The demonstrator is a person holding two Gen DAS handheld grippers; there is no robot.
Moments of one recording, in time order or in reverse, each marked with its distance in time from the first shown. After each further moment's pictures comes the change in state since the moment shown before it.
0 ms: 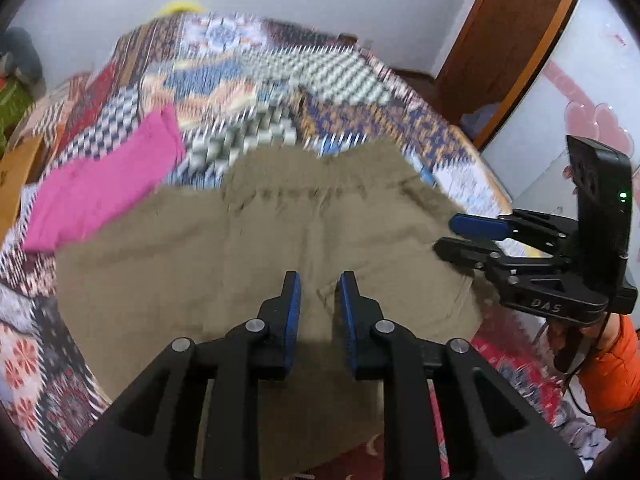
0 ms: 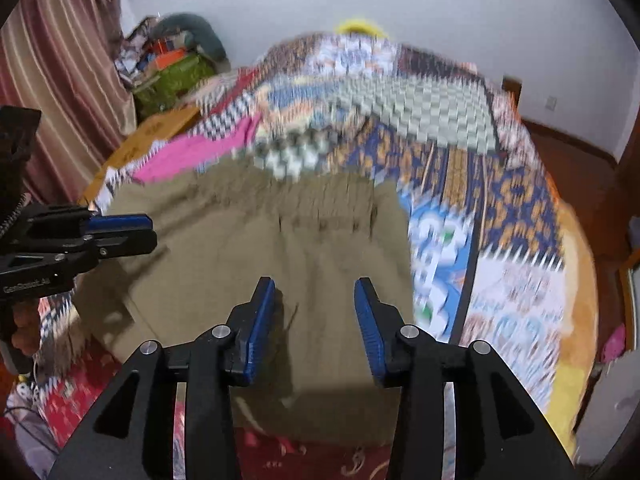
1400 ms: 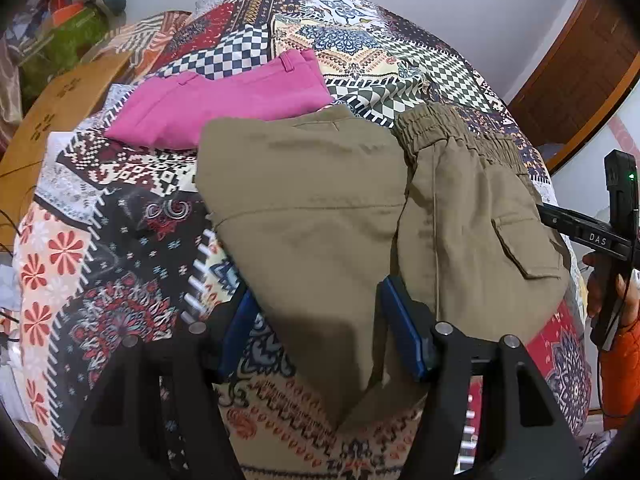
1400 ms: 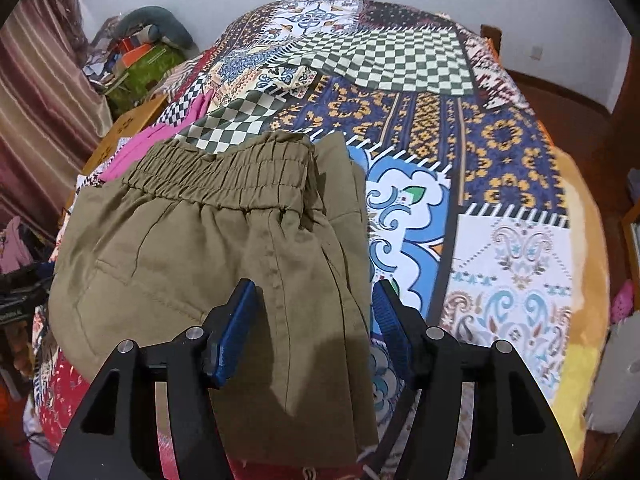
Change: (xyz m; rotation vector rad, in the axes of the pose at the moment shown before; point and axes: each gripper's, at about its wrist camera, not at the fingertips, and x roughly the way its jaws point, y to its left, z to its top) left arm -0.022 0.088 -0.055 -0.247 0.013 0.141; right arm 0.019 -0.047 0.009 0.114 0.066 0.011
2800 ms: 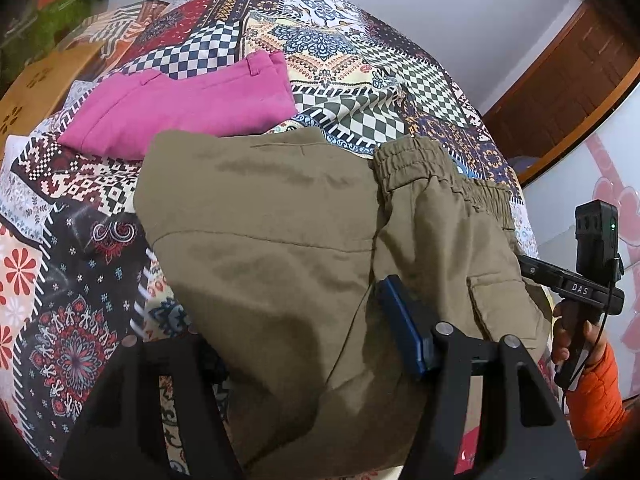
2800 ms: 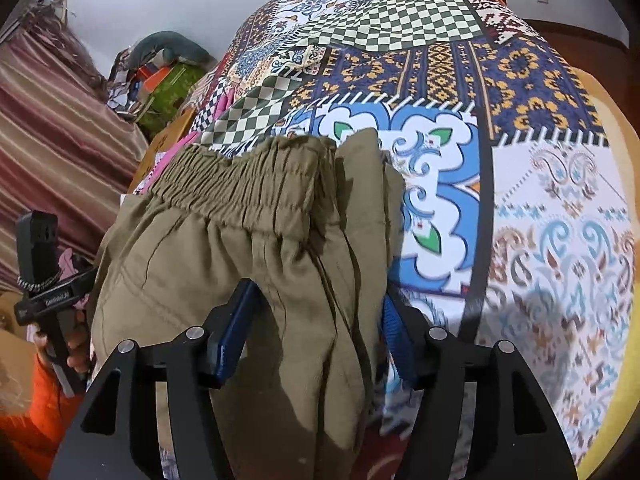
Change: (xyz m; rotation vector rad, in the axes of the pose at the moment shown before) left arm 0.016 -0.008 0.023 -0.033 0.002 -0.129; right arm 0.005 -0.007 -0.016 0.124 0.018 0.208
